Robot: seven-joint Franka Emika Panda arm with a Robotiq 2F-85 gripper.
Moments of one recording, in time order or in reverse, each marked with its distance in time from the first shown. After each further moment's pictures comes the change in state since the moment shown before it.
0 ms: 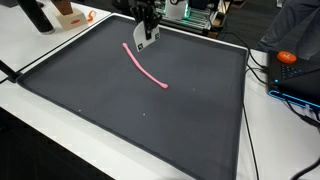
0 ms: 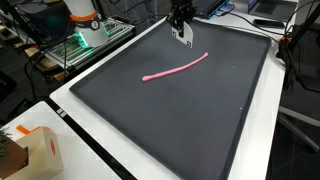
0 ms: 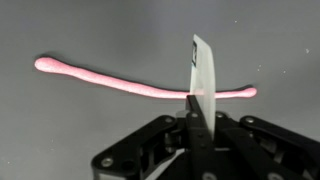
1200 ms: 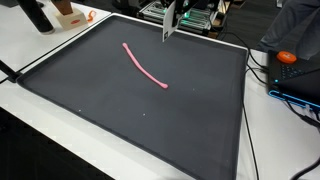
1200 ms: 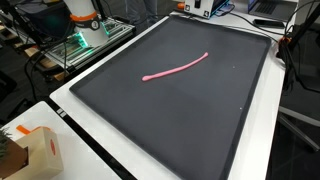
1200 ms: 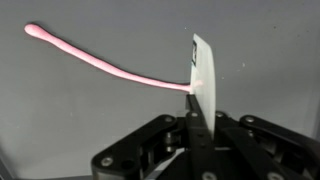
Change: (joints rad) arm 0.107 -0.007 0.097 0.216 -0.170 -0.250 0.127
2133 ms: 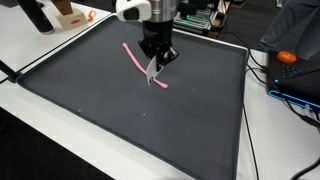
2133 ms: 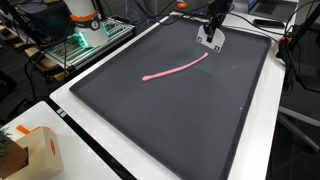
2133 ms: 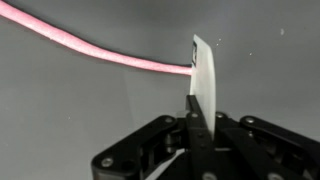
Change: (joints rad) arm -0.006 0.398 -0.066 0.262 0.030 0.088 -0.074
